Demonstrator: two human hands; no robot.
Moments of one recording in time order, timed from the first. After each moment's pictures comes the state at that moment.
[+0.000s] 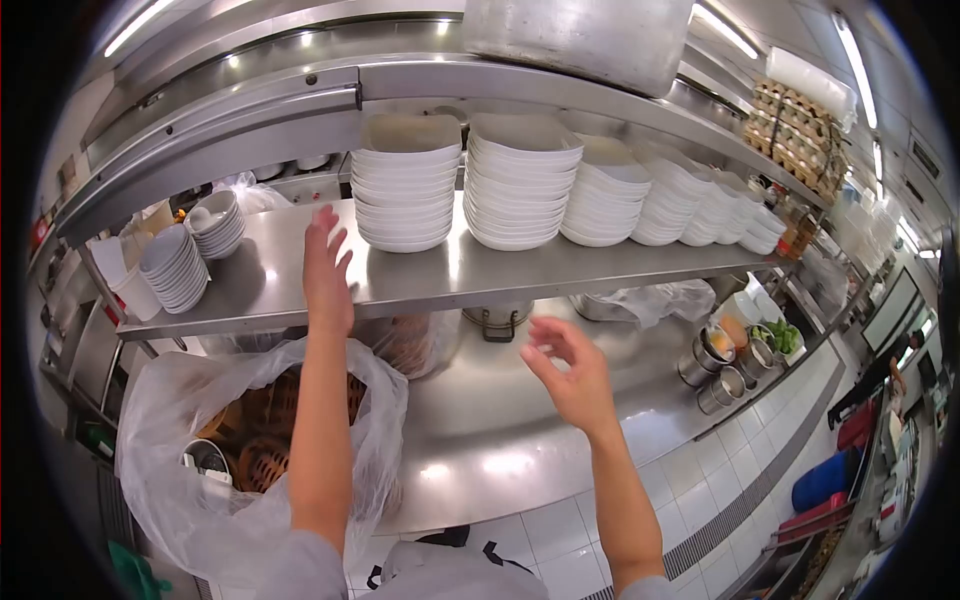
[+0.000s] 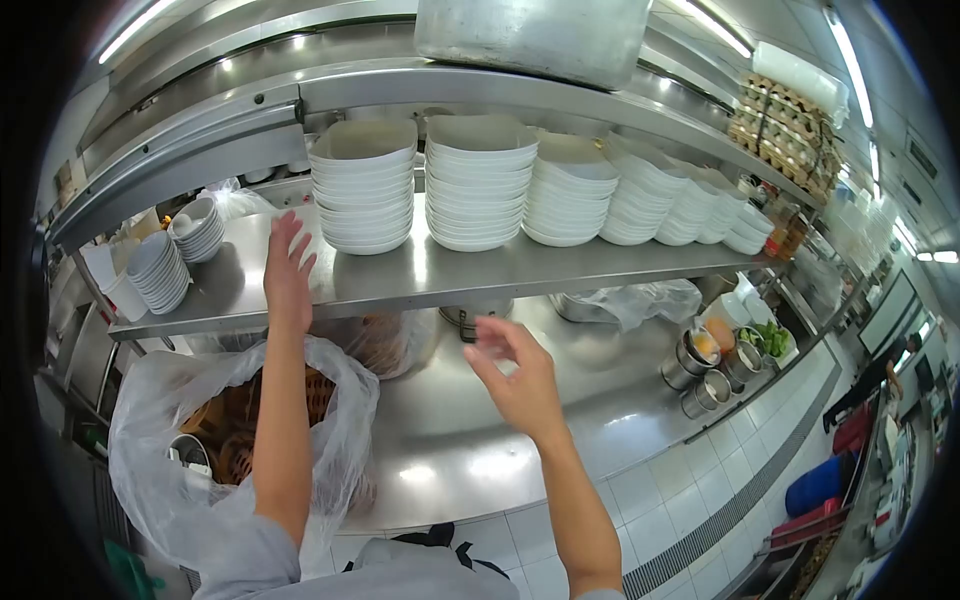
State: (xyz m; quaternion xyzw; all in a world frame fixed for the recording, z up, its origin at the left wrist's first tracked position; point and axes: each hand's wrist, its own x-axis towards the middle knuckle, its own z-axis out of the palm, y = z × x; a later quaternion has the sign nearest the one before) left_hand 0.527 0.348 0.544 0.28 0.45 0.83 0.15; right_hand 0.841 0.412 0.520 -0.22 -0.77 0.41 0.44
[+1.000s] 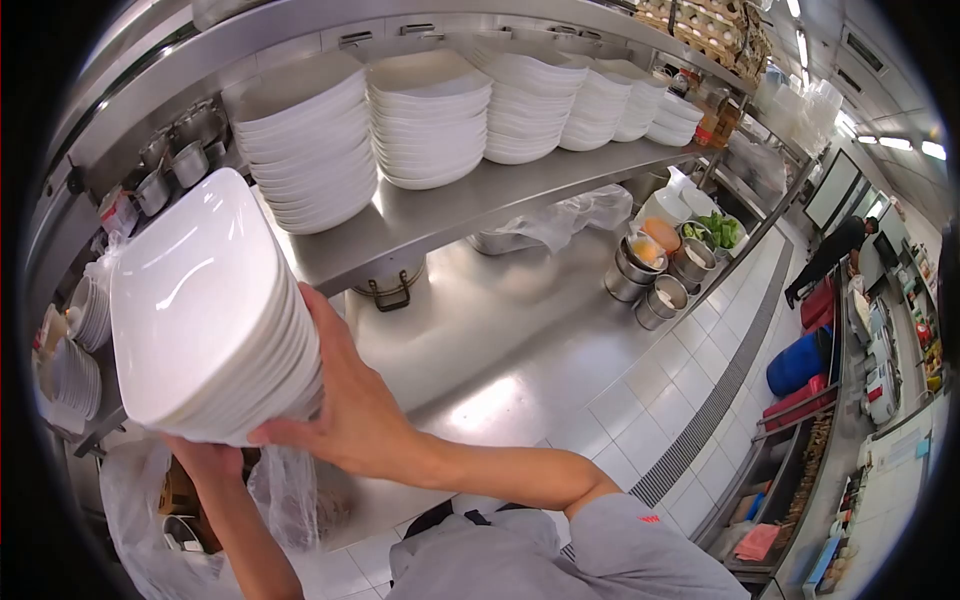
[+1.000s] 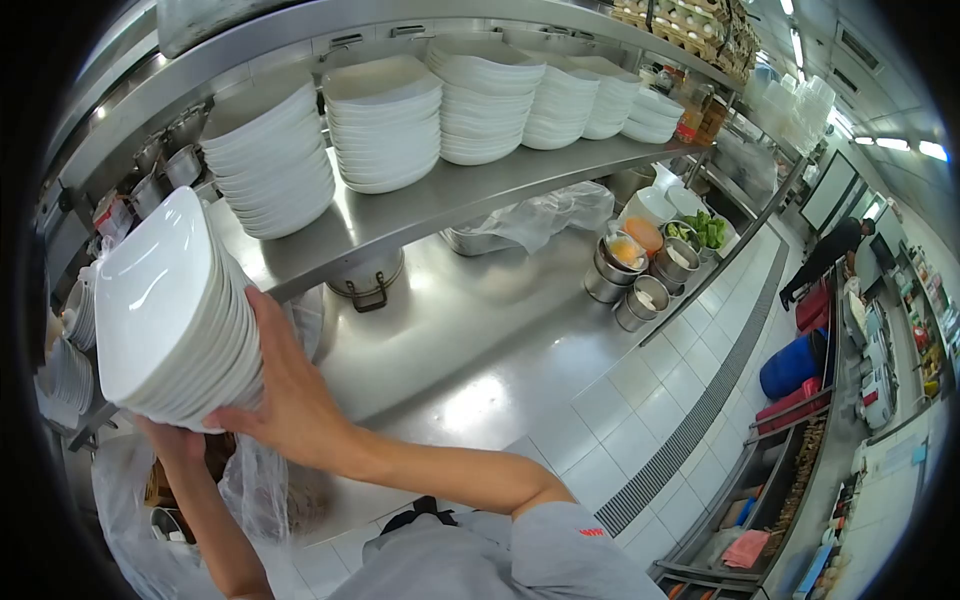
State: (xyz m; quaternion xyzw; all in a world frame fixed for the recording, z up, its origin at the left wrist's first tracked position) left_hand 0.621 0.284 0.518 0.13 0.44 0.86 0.22; right_hand 0.808 0.384 0.537 -0.16 -0.76 0.48 0.42
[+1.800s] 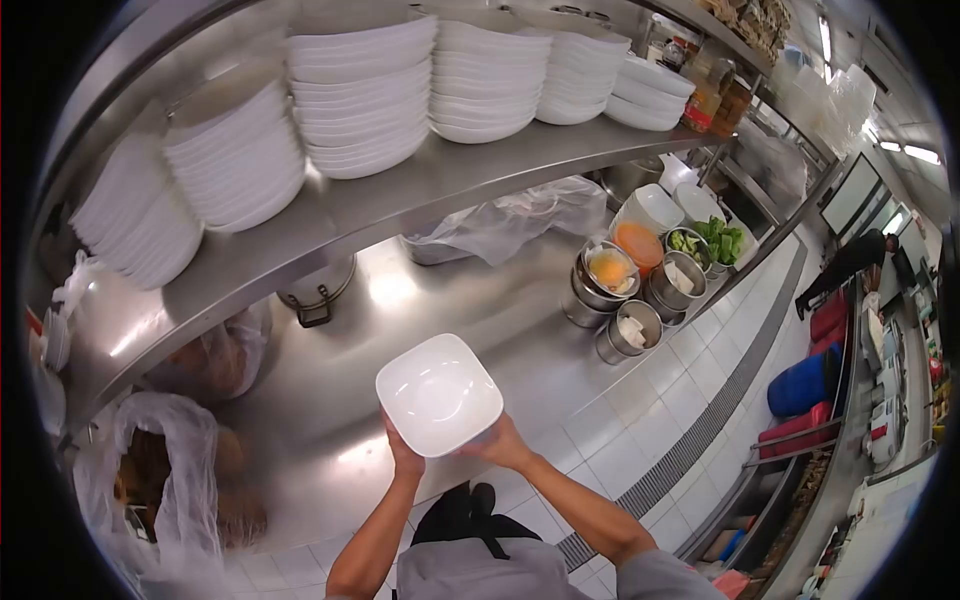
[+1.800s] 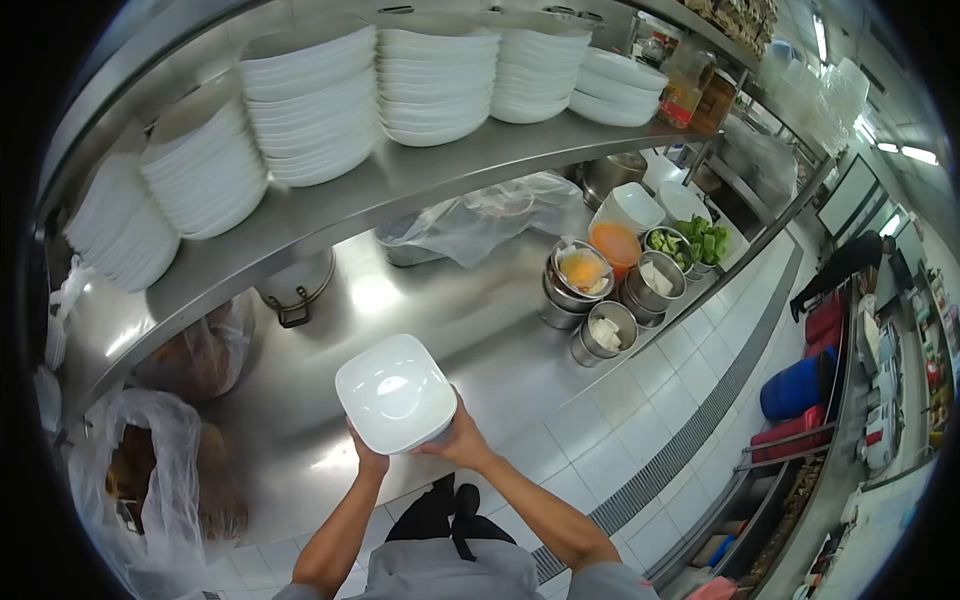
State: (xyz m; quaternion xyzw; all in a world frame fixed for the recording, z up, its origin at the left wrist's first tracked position) left_hand 0.952 0.495 0.169 0.22 0.42 0.76 0.44; right_hand 1.137 0.564 0.239 -0.34 -0.69 0.57 0.31
